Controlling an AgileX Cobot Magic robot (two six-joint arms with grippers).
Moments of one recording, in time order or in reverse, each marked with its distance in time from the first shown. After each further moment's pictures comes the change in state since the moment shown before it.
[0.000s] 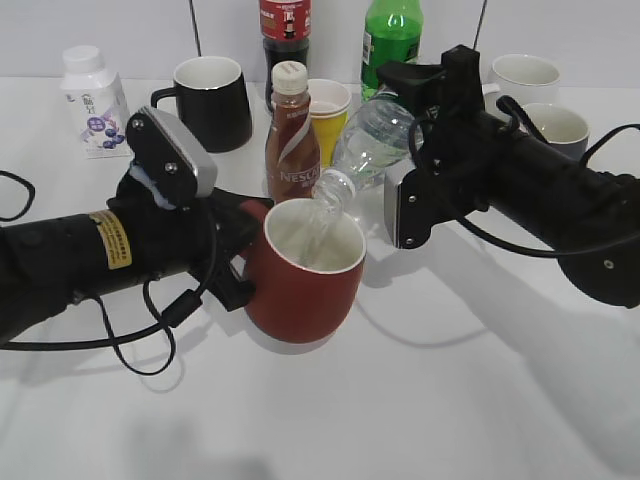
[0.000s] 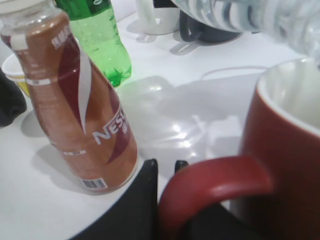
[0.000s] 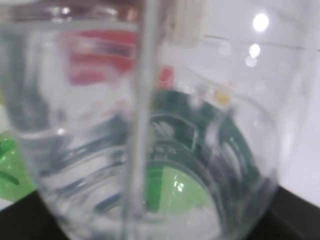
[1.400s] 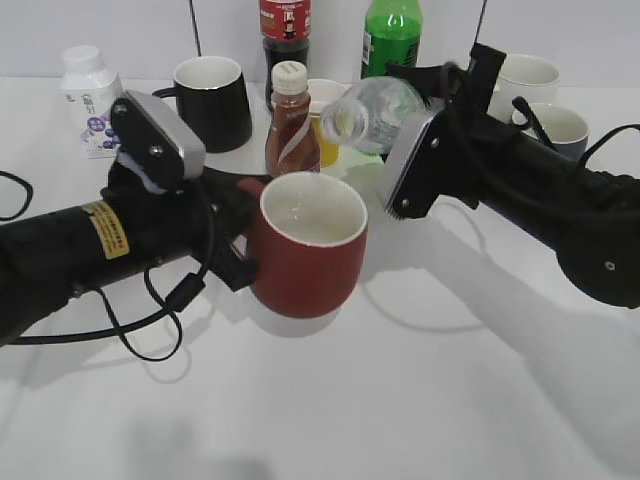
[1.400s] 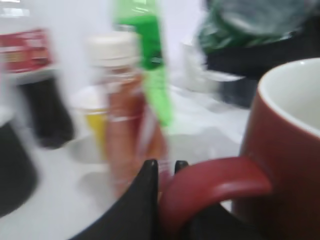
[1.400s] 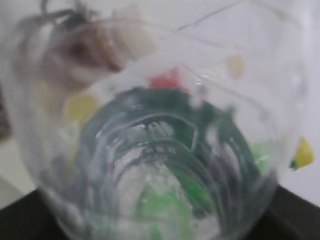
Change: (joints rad) left arm 0.000 0.000 0.002 -0.051 -0.095 0.004; right arm 0.000 0.000 0.000 -0.028 0.000 0.549
